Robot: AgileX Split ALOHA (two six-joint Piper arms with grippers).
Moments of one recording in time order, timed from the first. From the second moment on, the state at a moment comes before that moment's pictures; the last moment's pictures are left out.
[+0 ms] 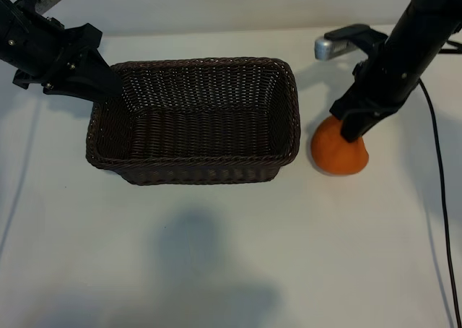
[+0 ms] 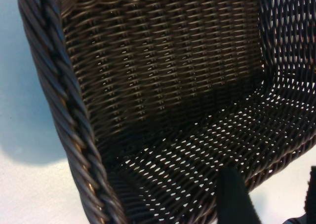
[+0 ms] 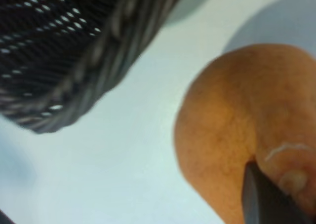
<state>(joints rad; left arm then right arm) 0.05 1.83 -1.41 -0.68 1.16 0.39 0.10 2.00 -1.49 0.38 1.15 -0.53</state>
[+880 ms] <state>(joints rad) 0.05 1.83 -1.41 -0.68 1.16 0.39 0.10 1.84 -1.67 0.33 1.22 -0.43</state>
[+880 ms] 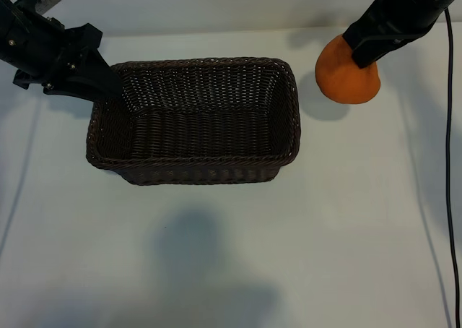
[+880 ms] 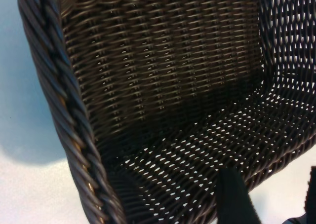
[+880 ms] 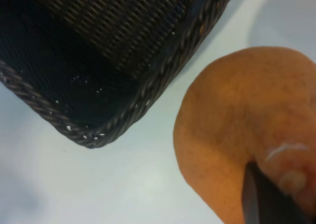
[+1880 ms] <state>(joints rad) 0.05 1.83 -1.41 -0.68 1.16 0.39 0.16 1.84 -1.67 0.47 1.18 -0.40</state>
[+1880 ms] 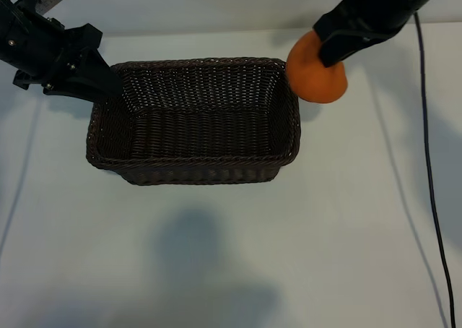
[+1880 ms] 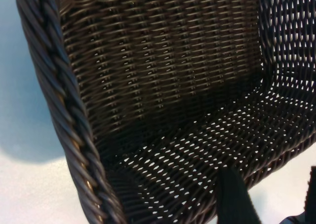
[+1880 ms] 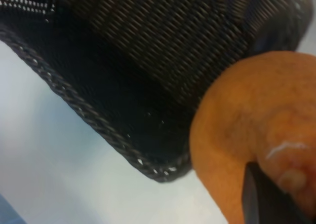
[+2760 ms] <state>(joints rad) 0.05 1.83 -1.41 -0.68 1.16 0.39 0.40 1.90 -1.70 0.50 0.95 -0.32</state>
